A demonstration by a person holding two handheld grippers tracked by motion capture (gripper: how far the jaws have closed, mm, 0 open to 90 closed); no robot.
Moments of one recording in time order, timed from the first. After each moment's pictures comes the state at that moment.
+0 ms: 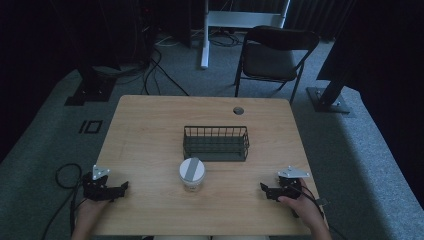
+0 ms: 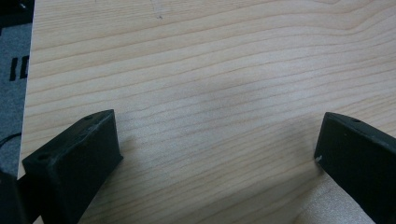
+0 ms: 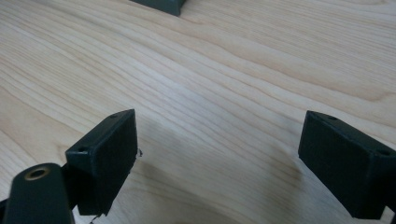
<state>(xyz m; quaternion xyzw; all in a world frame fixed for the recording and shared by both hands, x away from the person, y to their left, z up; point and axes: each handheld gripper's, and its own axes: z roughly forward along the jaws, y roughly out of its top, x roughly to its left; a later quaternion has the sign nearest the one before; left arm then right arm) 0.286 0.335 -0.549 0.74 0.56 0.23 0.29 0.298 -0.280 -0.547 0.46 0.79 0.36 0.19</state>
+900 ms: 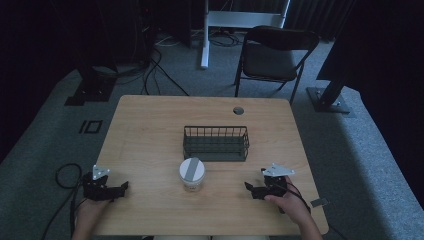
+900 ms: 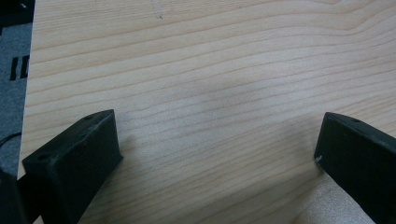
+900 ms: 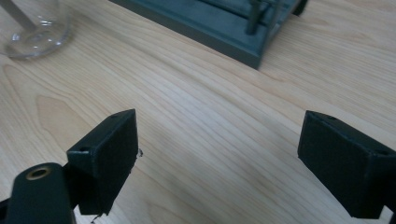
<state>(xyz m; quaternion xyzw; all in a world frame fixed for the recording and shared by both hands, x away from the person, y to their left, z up) 0.286 0.334 -0.549 0.74 0.56 0.23 0.29 0.301 -0.231 -0.532 0.40 0.81 0.40 0.17</state>
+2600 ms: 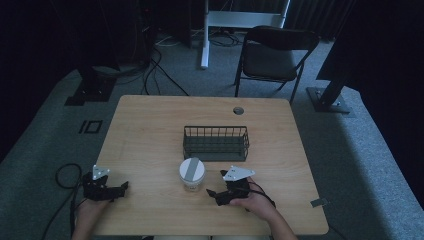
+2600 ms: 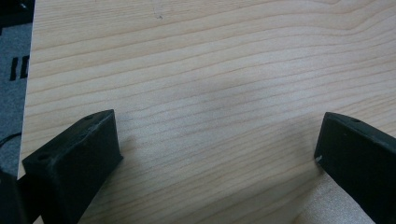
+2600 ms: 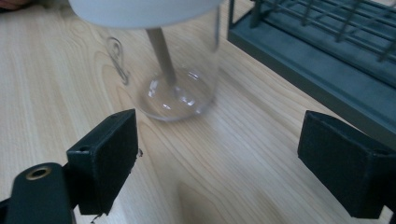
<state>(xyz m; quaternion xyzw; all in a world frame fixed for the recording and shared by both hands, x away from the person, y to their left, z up) 0.286 0.335 -0.549 0.74 0.56 0.23 0.29 0.298 -0.122 -0.530 0.27 0.84 0.46 0.11</state>
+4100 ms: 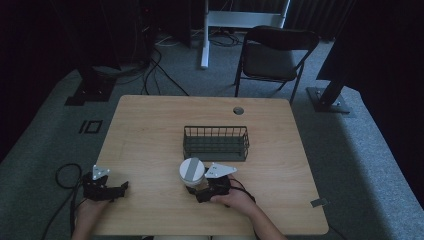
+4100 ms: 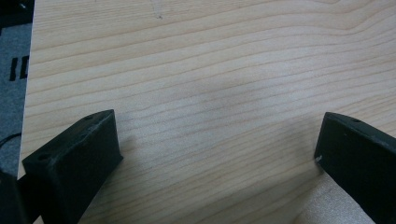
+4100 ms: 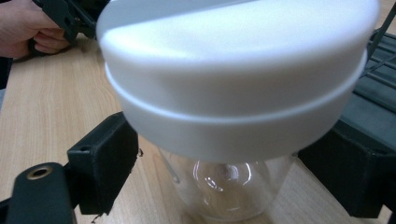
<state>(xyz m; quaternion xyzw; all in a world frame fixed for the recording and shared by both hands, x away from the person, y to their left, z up) 0.286 0.335 -0.549 0.74 0.56 0.23 0.29 0.309 -0.067 -0.532 0.24 0.82 0.51 0.09</state>
